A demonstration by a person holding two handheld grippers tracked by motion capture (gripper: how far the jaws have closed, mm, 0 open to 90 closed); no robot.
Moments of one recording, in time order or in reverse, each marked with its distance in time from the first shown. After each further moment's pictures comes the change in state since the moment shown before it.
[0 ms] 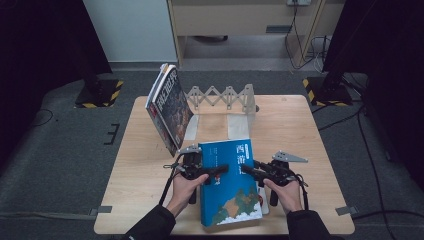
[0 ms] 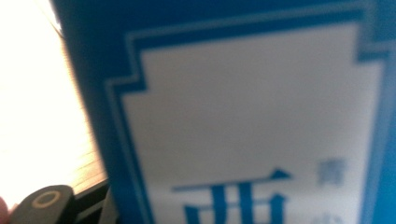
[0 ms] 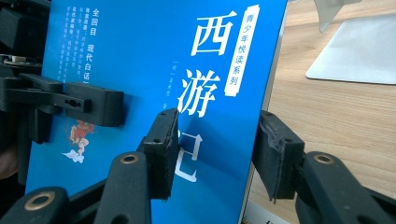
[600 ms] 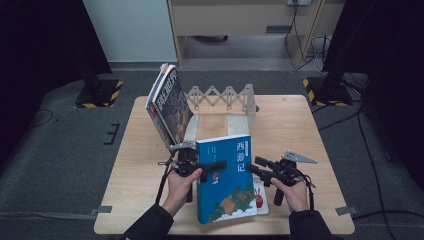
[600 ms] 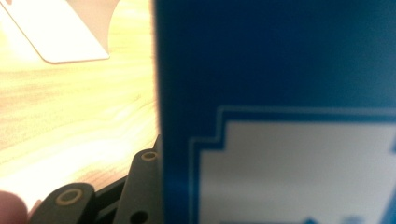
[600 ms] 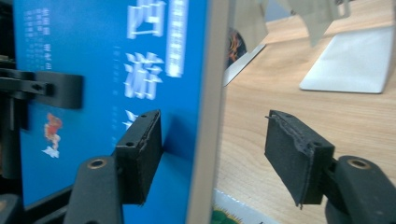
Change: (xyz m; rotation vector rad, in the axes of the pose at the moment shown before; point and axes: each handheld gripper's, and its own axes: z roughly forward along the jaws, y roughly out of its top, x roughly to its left) left arm -0.018 0.022 -0.029 -0.025 -0.067 0.014; right arm -0.010 0.002 -0.017 -0.075 0.026 0.038
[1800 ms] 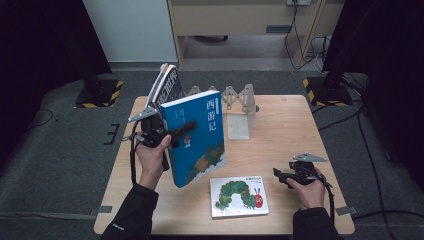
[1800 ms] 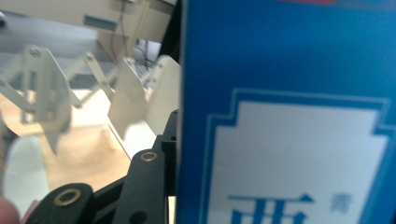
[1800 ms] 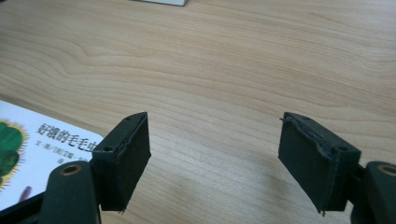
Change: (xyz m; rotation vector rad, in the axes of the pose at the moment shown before) left arm -0.001 0.087 -0.077 -0.285 0.188 0.109; right arm -0.055 -0.008 -0.035 0.303 -0.513 -0.145
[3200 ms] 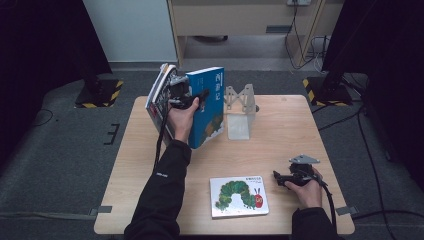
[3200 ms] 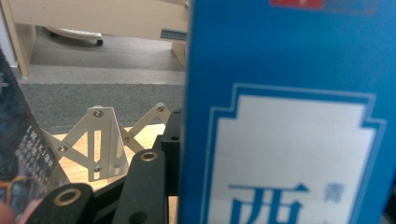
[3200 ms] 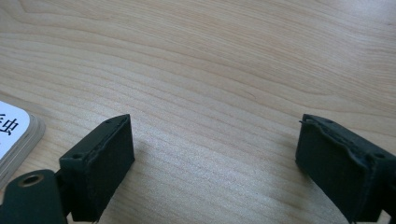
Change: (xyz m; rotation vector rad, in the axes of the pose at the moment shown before) left arm 0.041 0.038 0.126 0.014 0.305 0.062; right arm -0.007 -0.012 0.020 0.043 -0.090 -0.099
